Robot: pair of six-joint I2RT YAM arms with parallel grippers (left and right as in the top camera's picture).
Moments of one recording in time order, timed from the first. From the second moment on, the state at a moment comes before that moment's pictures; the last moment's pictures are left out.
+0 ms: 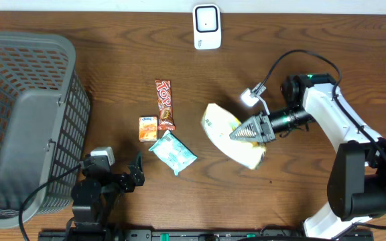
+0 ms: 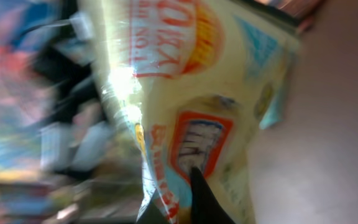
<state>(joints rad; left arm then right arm) -0.05 0.07 0.14 -0.53 0.13 -0.28 0.11 1.81 1.25 -1.24 -1.18 -0.71</state>
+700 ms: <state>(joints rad) -0.05 0.07 0.14 -0.52 0.13 -0.28 0.29 1.81 1.42 -0.70 -0.08 0.14</state>
